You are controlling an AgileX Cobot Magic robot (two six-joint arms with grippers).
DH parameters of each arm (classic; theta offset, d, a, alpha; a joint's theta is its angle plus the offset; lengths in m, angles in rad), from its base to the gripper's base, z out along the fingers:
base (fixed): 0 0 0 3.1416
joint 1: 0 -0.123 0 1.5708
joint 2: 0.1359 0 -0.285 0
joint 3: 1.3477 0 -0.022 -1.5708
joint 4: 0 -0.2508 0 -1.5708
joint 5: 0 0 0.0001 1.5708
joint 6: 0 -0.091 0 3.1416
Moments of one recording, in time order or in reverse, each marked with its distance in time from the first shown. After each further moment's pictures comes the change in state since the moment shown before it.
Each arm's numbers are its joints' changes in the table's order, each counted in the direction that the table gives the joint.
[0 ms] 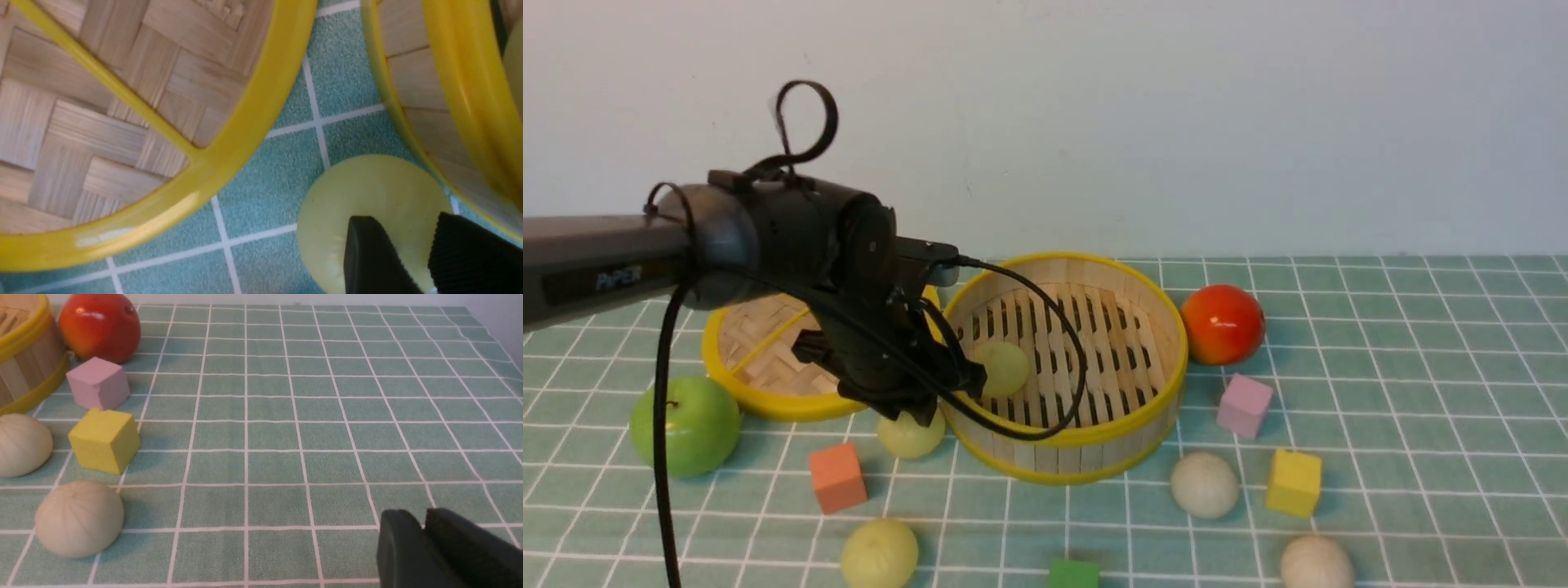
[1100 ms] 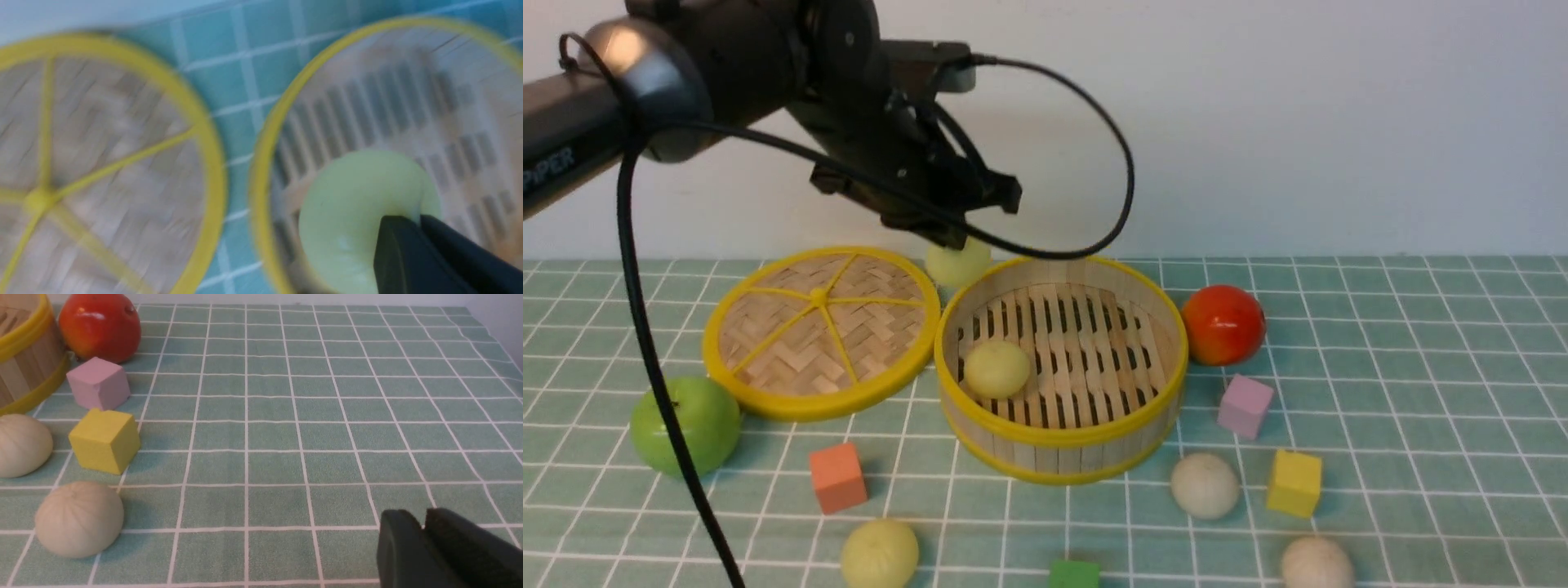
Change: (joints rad) right arm 0.000 0.000 0.000 0.000 0.000 0.000; left arm 0.000 -0.016 -0.452 0.138 -0.191 -0.075
